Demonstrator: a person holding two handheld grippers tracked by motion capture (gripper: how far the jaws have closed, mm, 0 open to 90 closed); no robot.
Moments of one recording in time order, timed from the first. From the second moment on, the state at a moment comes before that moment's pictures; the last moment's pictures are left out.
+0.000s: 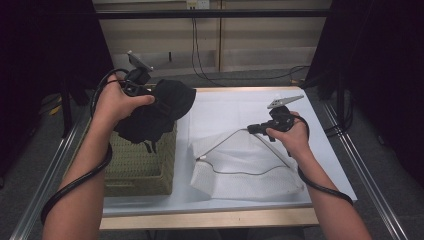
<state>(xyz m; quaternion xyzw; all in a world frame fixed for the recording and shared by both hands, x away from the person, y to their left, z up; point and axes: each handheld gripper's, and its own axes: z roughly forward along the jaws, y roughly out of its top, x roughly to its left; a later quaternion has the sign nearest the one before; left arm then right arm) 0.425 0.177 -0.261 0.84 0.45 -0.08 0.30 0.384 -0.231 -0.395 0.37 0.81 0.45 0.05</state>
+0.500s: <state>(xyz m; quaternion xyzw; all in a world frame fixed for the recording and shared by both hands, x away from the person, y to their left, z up) 0.412 0.139 -0.260 0.85 0.41 -0.10 0.31 0.385 -0.232 -0.397 0.37 0.81 0.45 0.05</state>
